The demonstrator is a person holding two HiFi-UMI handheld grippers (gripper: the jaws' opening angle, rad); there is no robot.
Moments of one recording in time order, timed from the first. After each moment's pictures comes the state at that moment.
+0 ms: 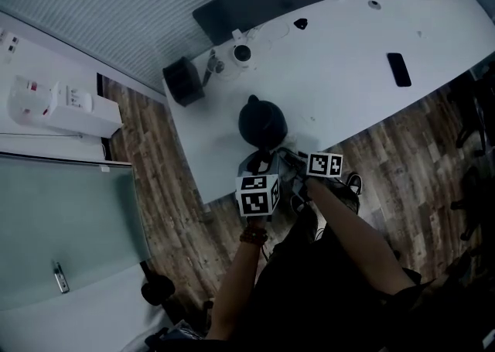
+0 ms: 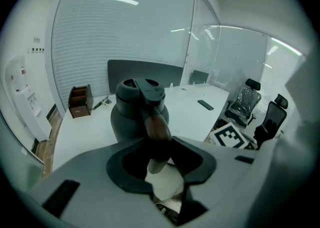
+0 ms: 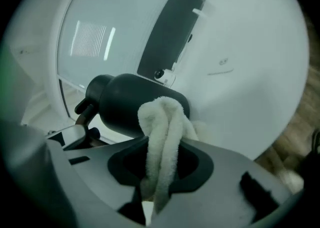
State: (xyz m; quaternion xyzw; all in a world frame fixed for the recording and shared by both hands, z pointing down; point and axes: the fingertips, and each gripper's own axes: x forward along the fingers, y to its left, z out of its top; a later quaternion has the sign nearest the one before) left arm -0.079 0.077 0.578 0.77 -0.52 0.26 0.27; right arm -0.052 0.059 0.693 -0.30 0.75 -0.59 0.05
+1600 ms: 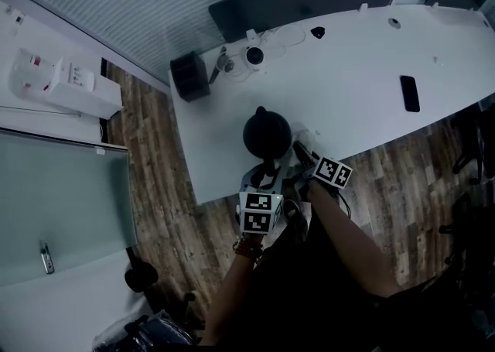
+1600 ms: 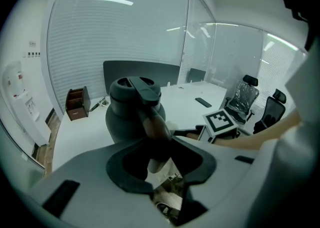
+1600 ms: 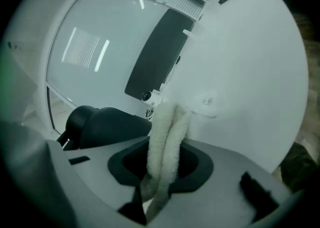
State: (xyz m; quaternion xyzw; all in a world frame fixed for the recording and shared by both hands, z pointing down) left arm -0.072 0.081 0.580 0.77 -0.51 0.28 0.25; right arm -0.004 0.004 0.697 -0.40 0.71 -0.57 0.09
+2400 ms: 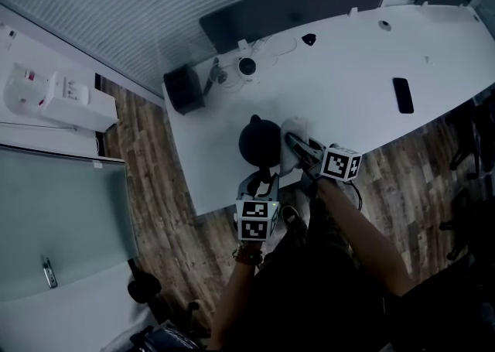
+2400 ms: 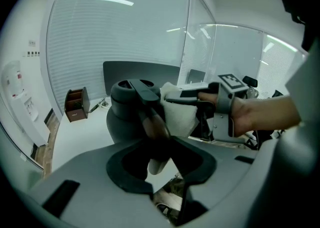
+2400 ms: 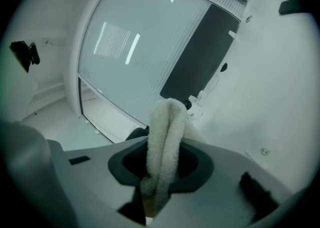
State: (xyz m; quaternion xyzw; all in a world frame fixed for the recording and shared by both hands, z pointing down) left arm -0.075 0.073 0.577 0.78 -0.51 0.28 0.25; right arm -0.019 -0.029 0.573 -0.28 0.82 -0.50 0.10
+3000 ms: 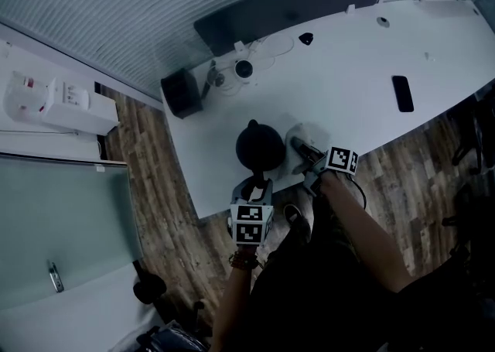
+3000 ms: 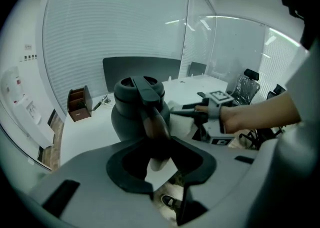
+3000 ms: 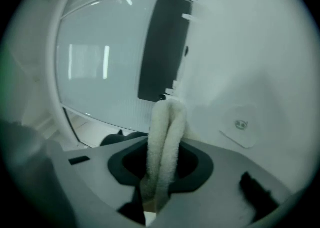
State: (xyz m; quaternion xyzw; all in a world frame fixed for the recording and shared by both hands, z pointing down) left arm -0.087 0.079 0.582 0.76 -0.50 0.32 0.26; right arm 0.004 -0.035 0.651 -0.28 0.71 -0.63 0.13
